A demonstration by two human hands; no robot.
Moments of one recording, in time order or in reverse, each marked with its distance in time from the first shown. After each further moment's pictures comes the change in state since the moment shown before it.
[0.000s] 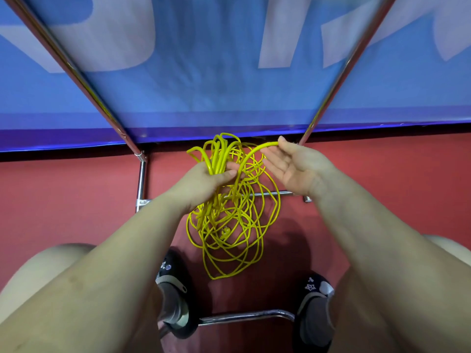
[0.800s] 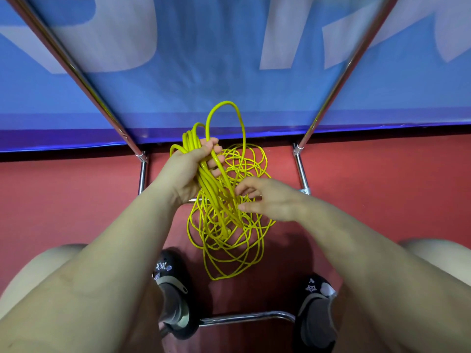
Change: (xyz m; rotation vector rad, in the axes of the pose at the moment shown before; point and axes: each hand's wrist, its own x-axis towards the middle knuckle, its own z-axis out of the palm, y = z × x) left_hand 0.006 0.019 -0.014 -0.592 0.196 0.058; right_hand 0.001 0.050 -0.018 -1.478 -0.504 -0.333
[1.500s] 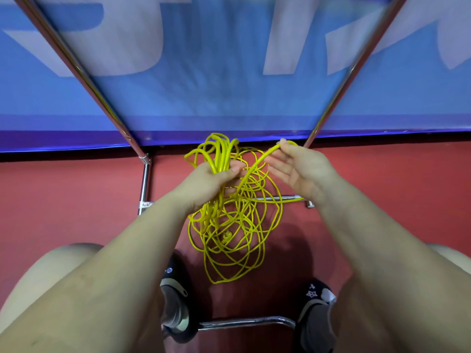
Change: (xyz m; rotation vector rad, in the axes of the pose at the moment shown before) left_hand -0.007 -0.019 0.006 0.500 -0.182 -0.040; right_hand 0.003 -0.022 -0.050 1.192 0.513 0.275
